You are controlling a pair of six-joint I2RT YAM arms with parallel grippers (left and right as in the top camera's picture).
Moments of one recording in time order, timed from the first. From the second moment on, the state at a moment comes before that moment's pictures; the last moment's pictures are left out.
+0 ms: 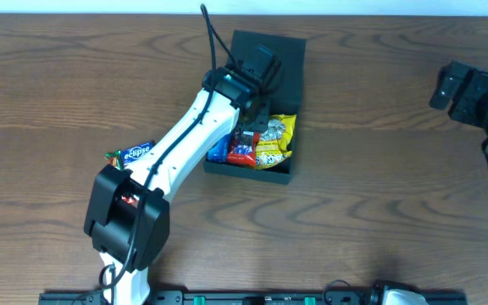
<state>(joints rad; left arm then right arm) -0.59 1.97 1.73 -1.00 -0.04 -0.42 -0.16 1.27 1.77 -1.14 0.03 0.15</state>
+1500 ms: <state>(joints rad) 0.07 1.53 1.11 -0.93 -0.17 -0.05 -0.16 1.42 1.77 -1.06 0.01 0.15</state>
